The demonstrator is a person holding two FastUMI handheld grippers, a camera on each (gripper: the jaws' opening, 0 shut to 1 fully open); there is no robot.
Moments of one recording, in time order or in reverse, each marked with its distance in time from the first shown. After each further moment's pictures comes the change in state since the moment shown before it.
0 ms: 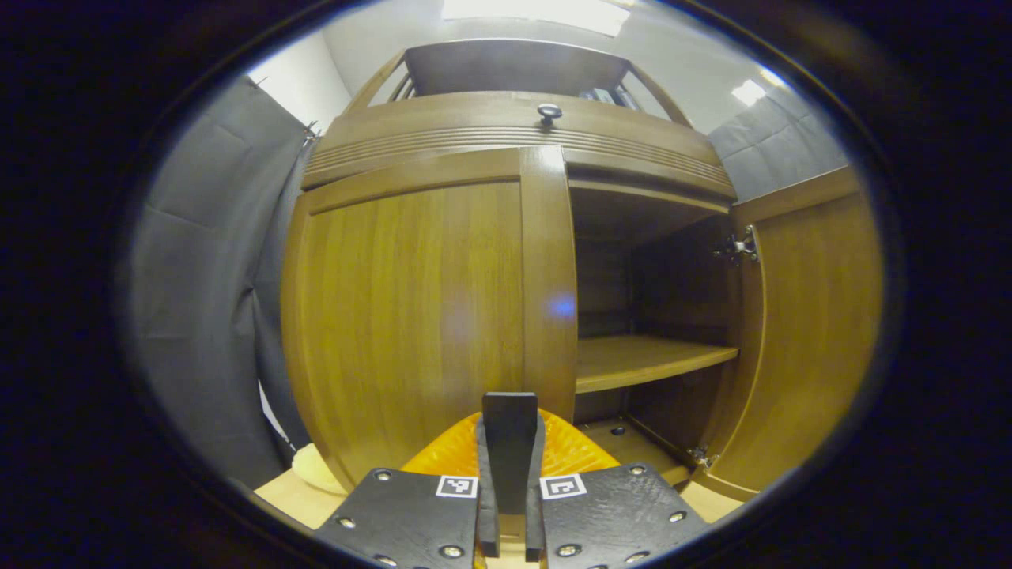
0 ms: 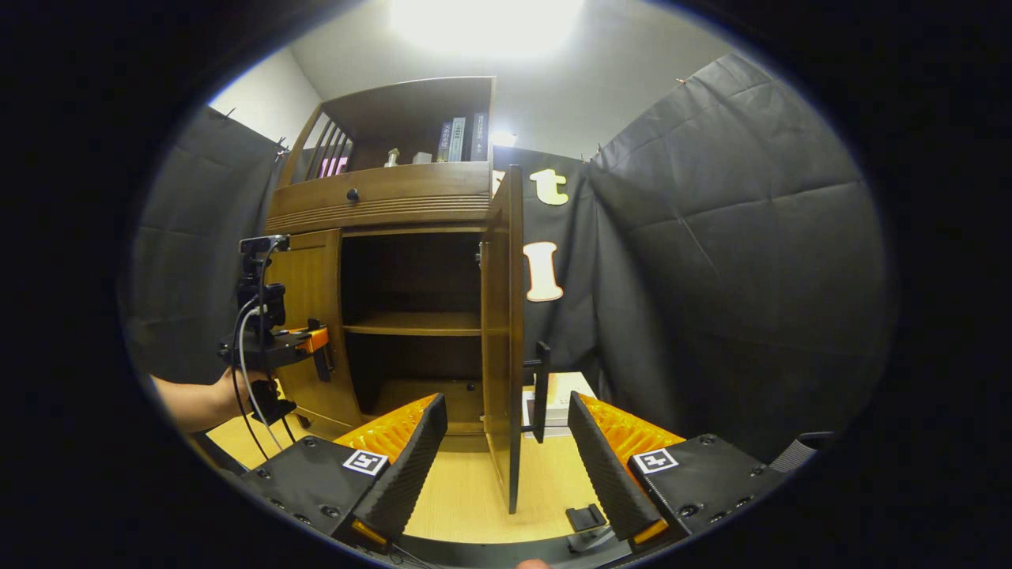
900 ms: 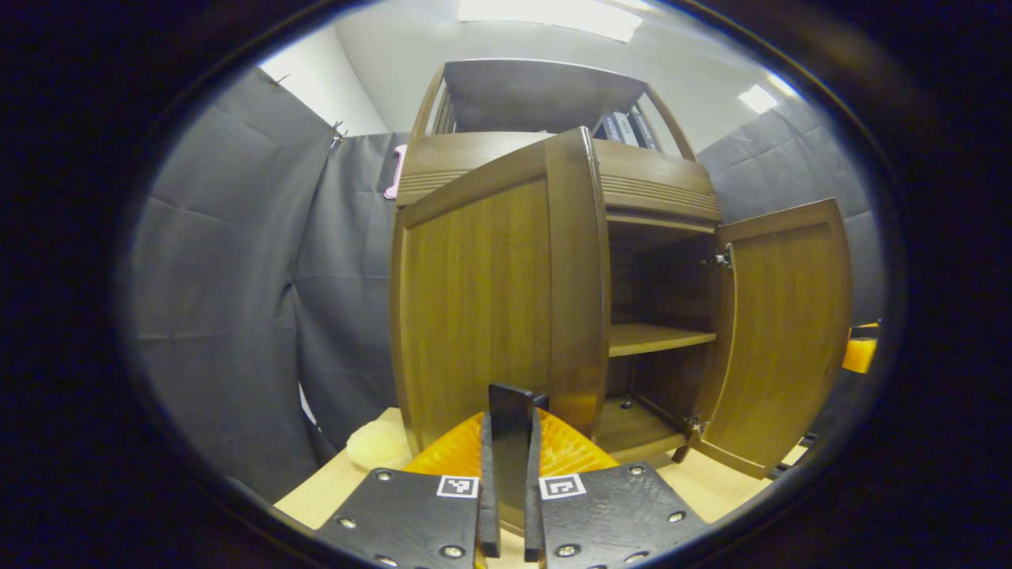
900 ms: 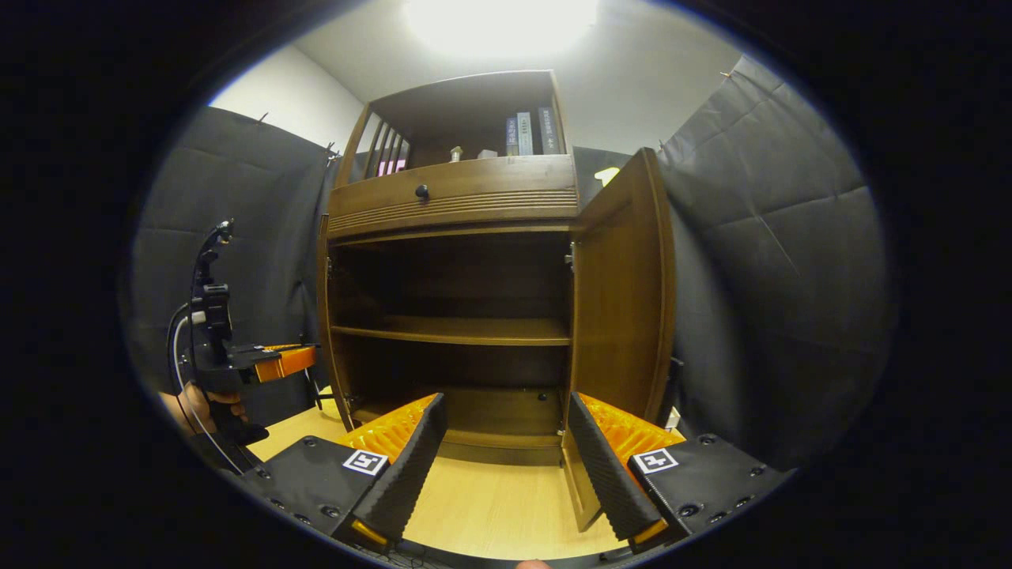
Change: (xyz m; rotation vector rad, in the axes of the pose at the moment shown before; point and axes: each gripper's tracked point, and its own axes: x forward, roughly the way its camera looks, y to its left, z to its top) left arm -0.182 0.113 0.013 -0.006 0.031 0.038; right arm 0.036 0.094 0.002 -0.007 -0.013 0.233
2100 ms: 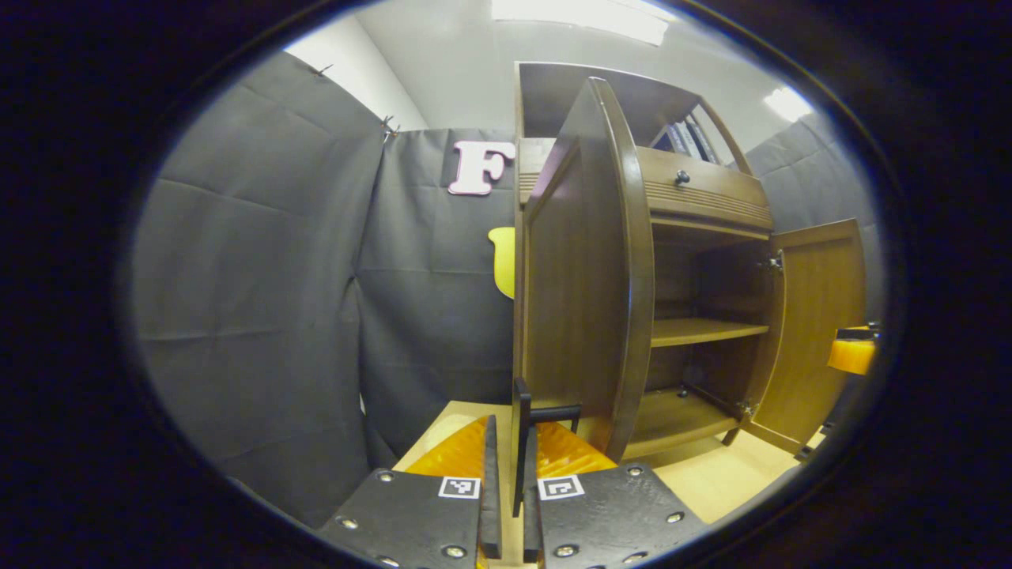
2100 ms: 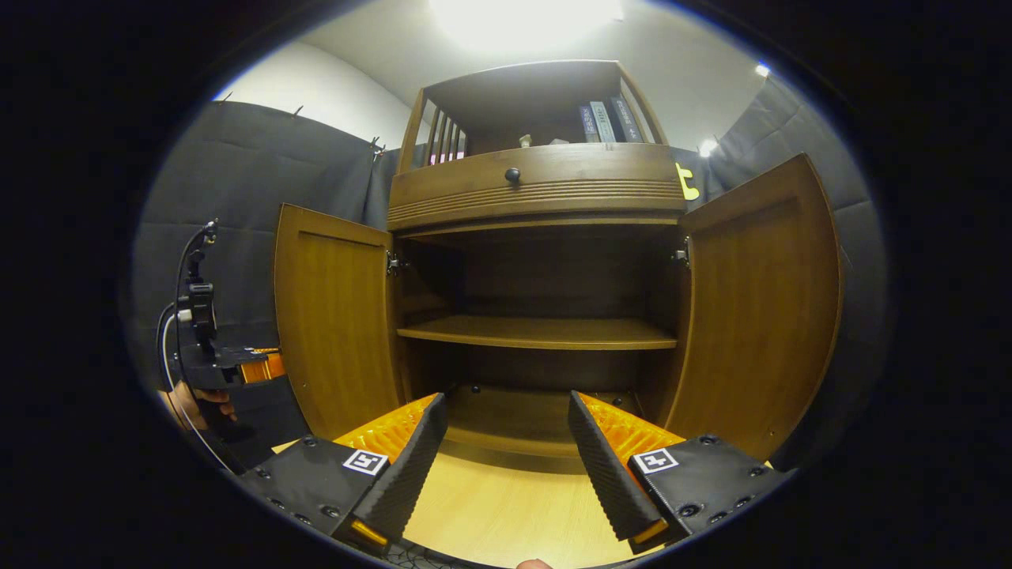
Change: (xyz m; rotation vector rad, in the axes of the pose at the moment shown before) left arm -0.034 0.167 -0.010 -0.017 0.017 0.105; right arm 0.054 0.125 0.001 -0.006 0.001 0.152
